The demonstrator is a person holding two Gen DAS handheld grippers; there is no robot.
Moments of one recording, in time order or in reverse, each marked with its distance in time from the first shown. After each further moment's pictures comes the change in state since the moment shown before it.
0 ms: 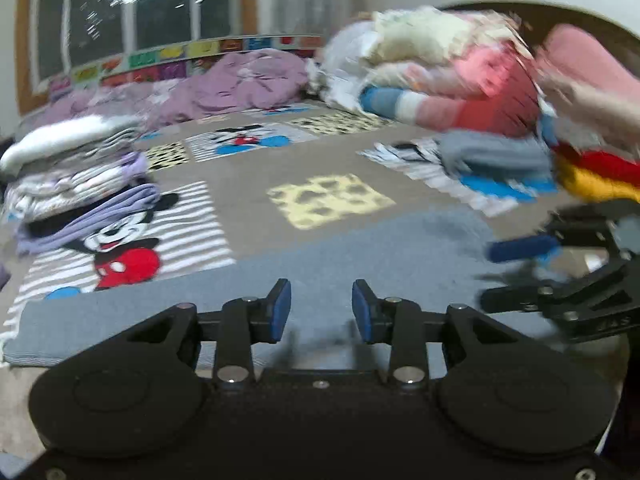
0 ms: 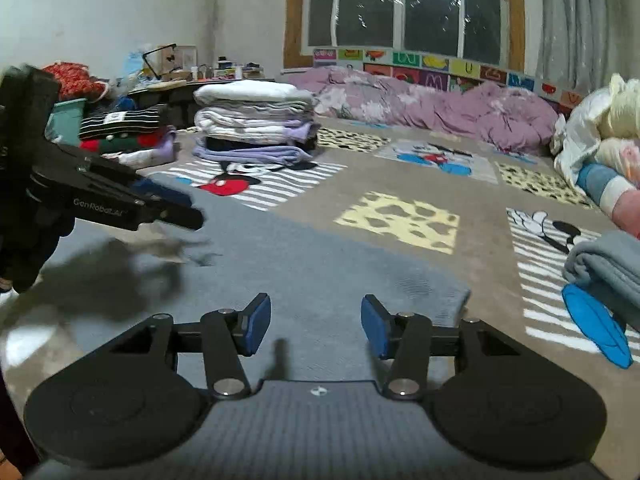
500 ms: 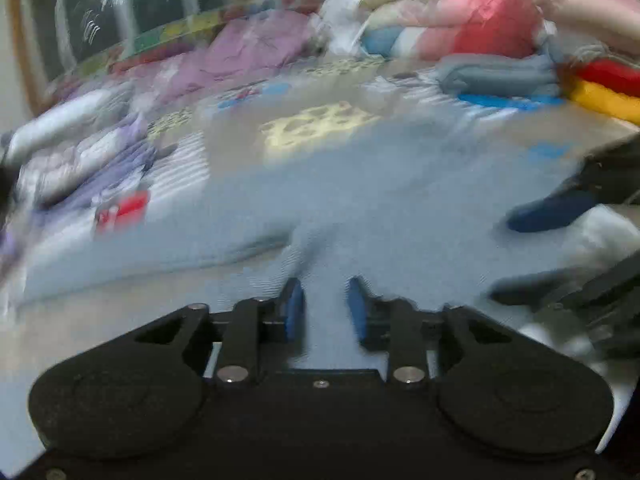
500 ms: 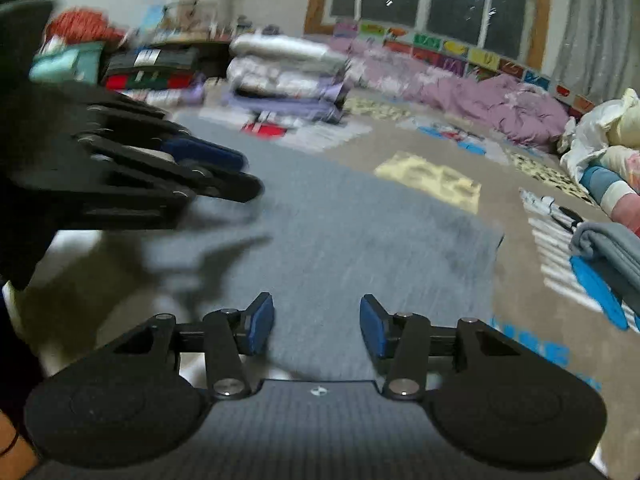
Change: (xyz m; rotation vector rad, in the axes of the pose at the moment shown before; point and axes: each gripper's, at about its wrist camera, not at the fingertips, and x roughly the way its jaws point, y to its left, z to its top) left arm 0.009 -0.034 -0.044 -0.024 0.076 0.118; right arm -0.018 0.053 -0.036 -0.098 0.111 -0.039
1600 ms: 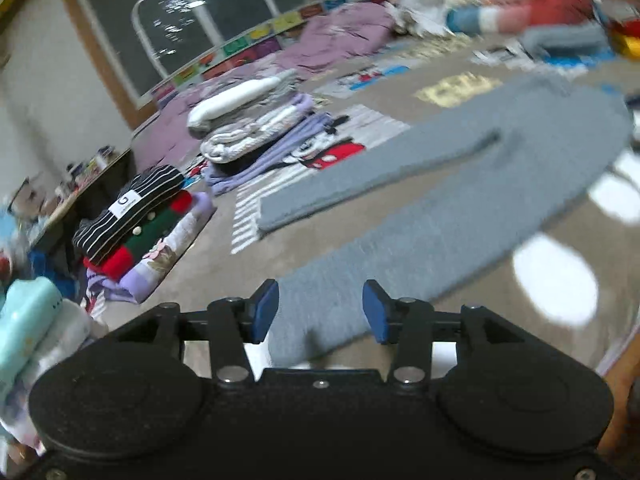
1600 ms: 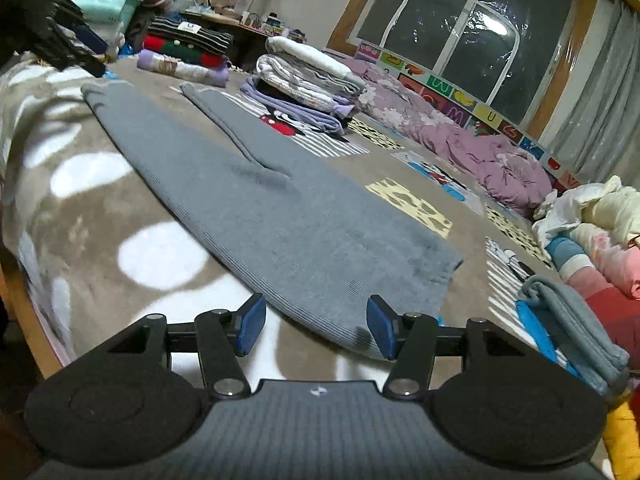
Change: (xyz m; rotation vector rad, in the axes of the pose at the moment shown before) left arm -0.147 0.129 -0.057 0.228 0.081 0.315; right arm -0.042 0.020 -0.022 -0.256 -0.037 -0.130
